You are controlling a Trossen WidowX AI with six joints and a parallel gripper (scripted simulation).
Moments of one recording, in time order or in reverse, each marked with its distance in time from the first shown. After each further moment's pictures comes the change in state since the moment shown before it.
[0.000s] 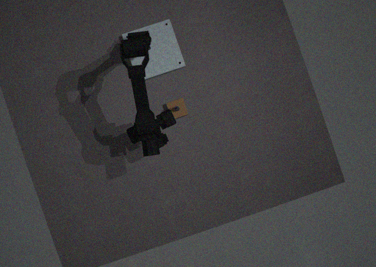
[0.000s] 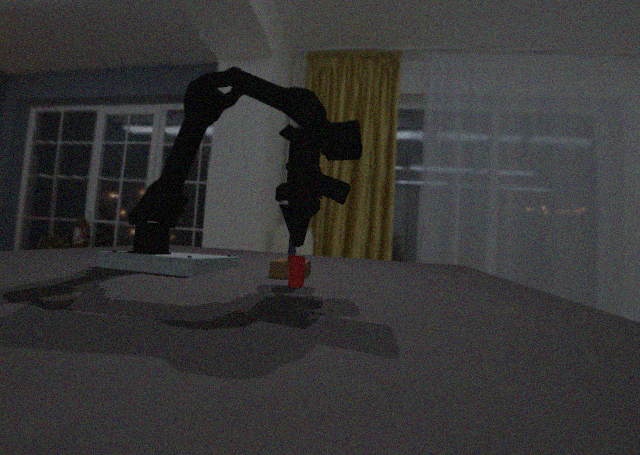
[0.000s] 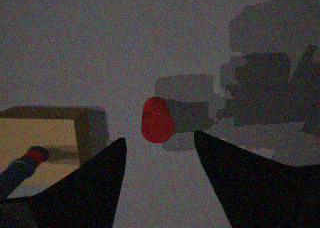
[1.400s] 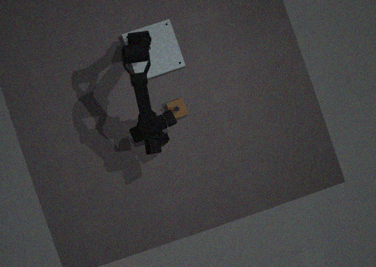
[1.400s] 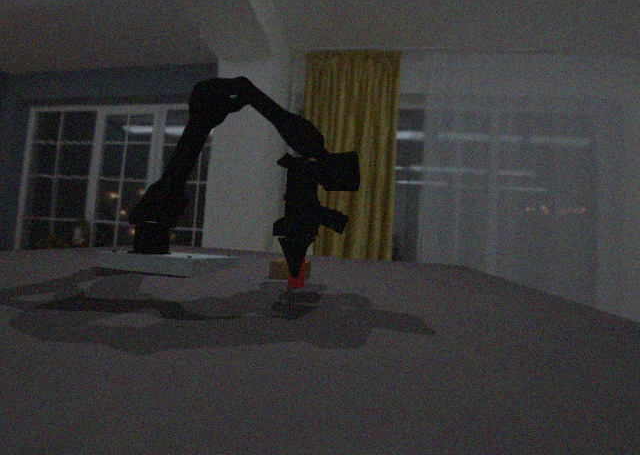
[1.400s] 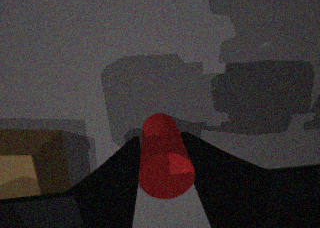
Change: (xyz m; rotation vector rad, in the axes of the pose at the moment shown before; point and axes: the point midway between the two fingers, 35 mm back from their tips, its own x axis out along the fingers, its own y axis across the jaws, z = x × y) arm 0.055 0.001 -0.001 -0.002 0.001 0.000
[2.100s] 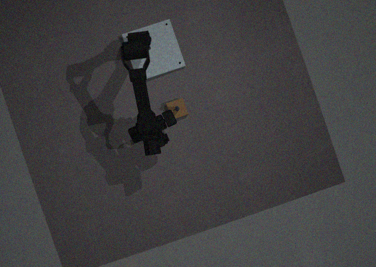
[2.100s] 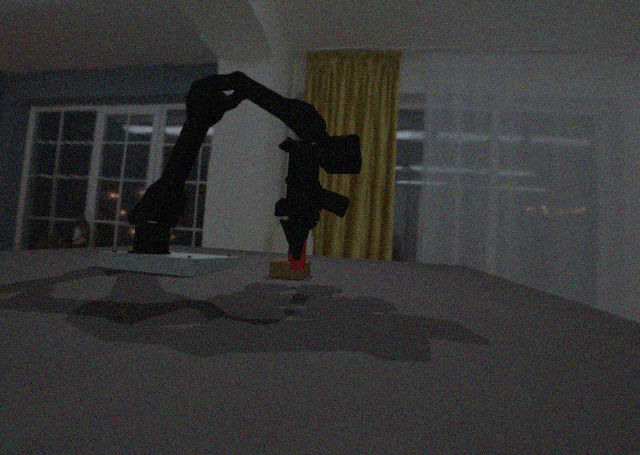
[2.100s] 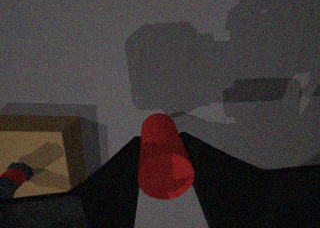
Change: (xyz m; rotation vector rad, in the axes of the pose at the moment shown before) arm -0.031 0.001 0.001 0.003 0.002 0.000
